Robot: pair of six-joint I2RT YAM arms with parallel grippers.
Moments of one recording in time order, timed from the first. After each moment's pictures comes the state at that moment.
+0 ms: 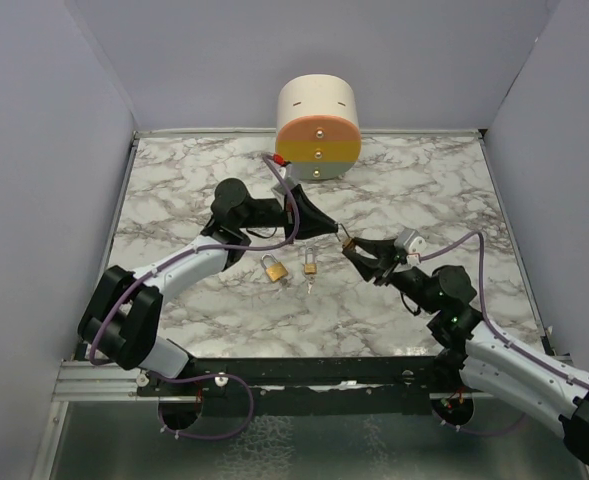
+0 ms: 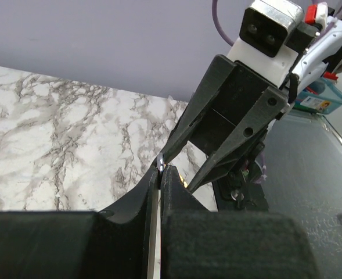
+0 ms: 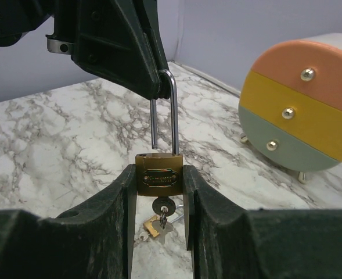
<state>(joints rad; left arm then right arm) -0.57 1.46 0.88 0.82 1.05 -0.47 0.72 0.70 0.28 0.64 -0.18 -0.05</state>
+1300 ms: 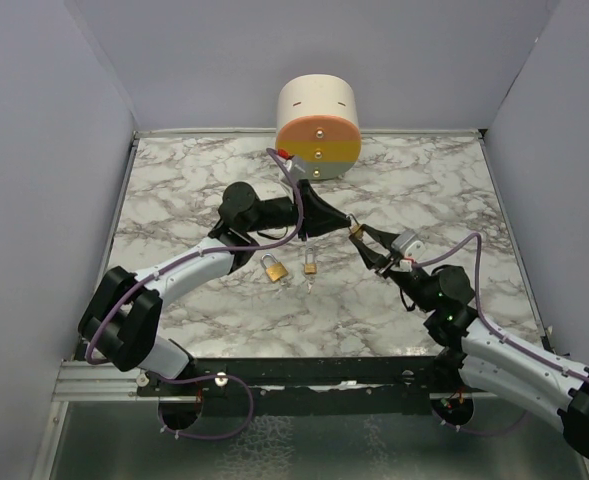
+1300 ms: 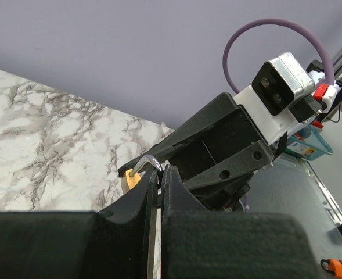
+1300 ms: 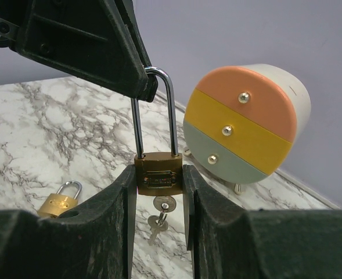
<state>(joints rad) -0.65 1.46 0.92 0.83 0.86 -0.64 0.73 0.77 0.28 0.76 -0.03 -0.28</state>
